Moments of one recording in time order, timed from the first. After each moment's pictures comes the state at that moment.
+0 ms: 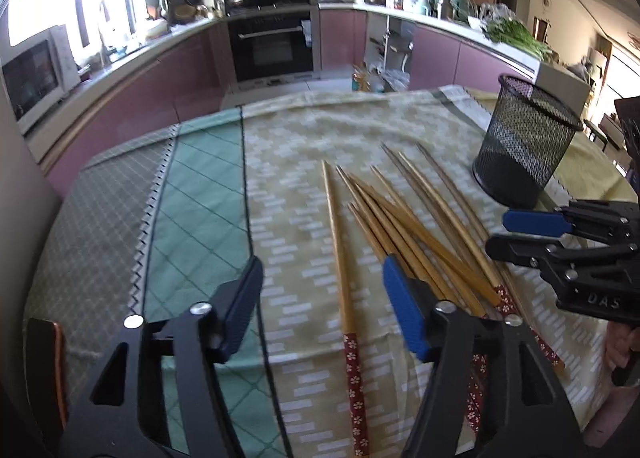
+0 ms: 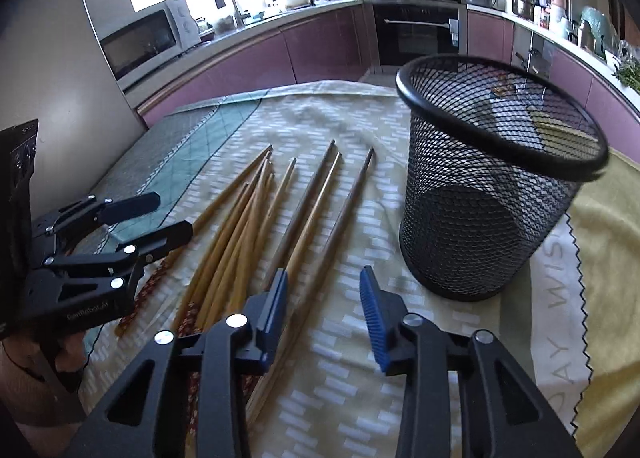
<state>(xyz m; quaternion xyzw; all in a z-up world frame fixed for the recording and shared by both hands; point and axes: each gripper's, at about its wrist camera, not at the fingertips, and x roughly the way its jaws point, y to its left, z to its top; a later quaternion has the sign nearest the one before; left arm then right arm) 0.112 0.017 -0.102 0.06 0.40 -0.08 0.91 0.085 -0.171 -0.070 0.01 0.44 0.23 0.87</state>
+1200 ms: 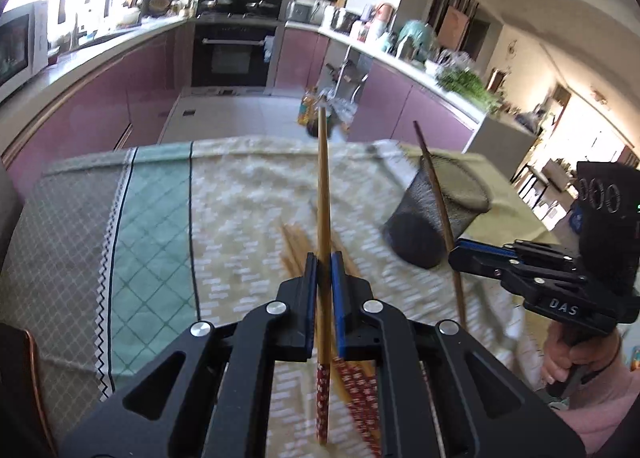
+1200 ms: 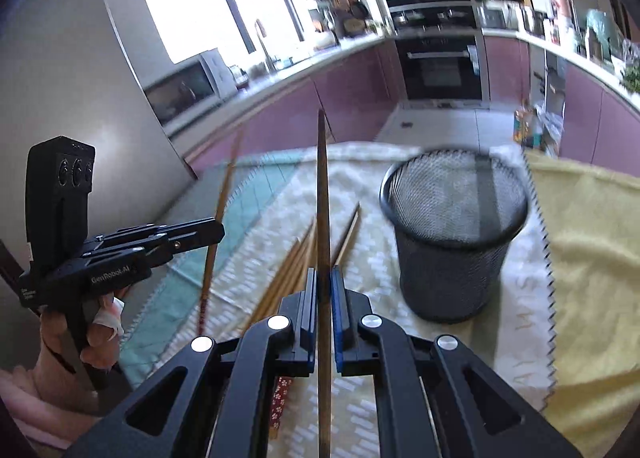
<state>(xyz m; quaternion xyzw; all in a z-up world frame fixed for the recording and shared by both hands) 0.099 0.012 -0.030 -0.06 0.36 -0.19 0.91 0.064 -0.214 -0.008 0.07 0.36 0.29 0.88</state>
